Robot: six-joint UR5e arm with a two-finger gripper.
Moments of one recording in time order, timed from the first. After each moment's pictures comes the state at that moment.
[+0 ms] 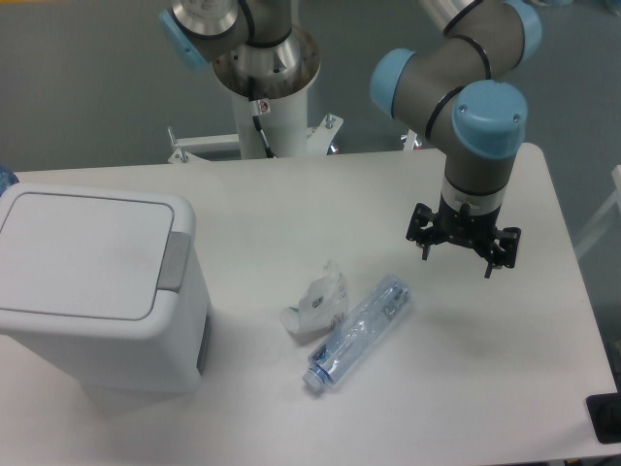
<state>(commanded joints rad) 2.66 -1.91 -1.57 -1.06 1.56 1.08</state>
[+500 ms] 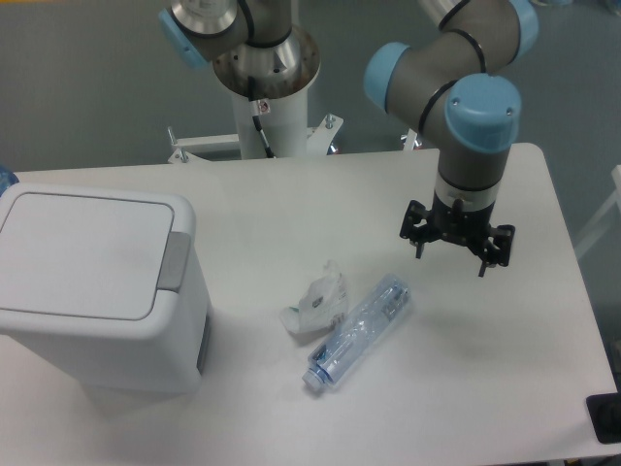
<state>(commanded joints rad) 2.62 -1.87 -1.61 -1.07 1.55 1.06</state>
